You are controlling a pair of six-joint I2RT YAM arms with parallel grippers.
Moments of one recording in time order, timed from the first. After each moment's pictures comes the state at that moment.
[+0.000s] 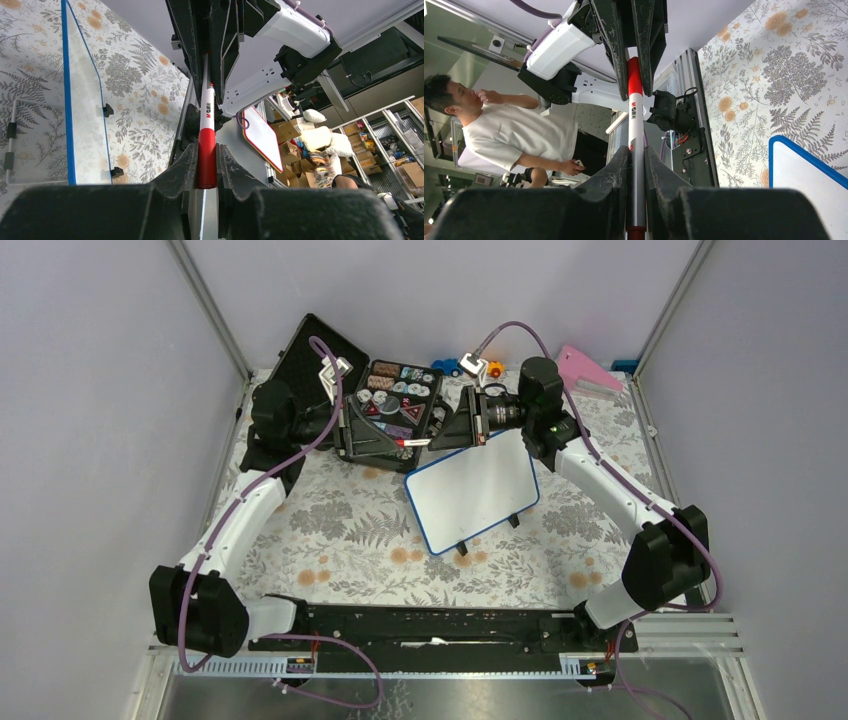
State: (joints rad) left arm -0.19 1.25 1.05 0.26 1.31 -0.87; right arm 0.47 1.53 1.29 0.17 -1.20 0.89
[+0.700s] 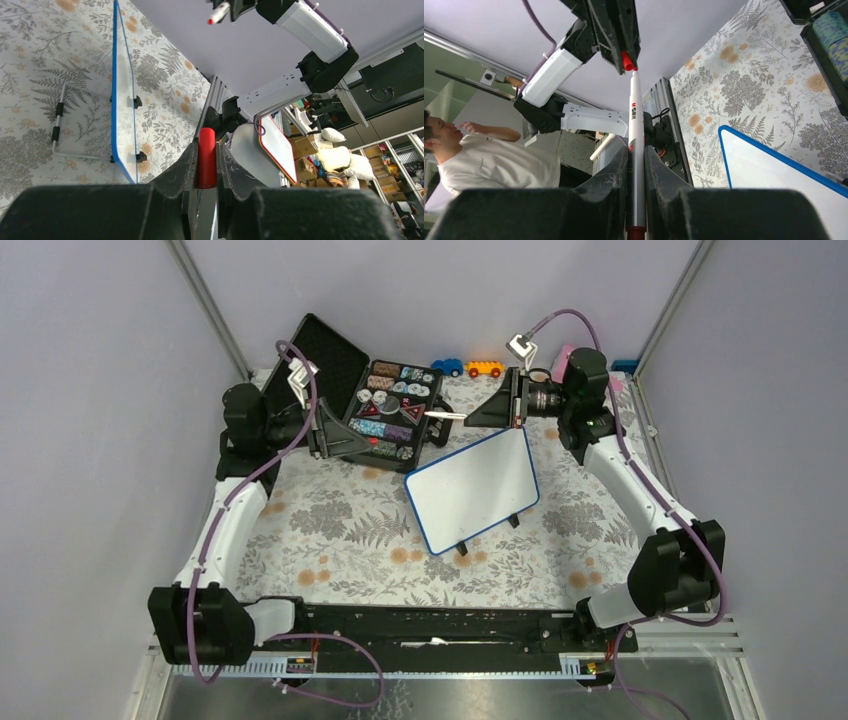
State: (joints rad) left arm -0.01 1.19 1.04 0.12 1.37 -0.76; right arm 0.26 1.48 1.27 0.17 -1.23 0.89
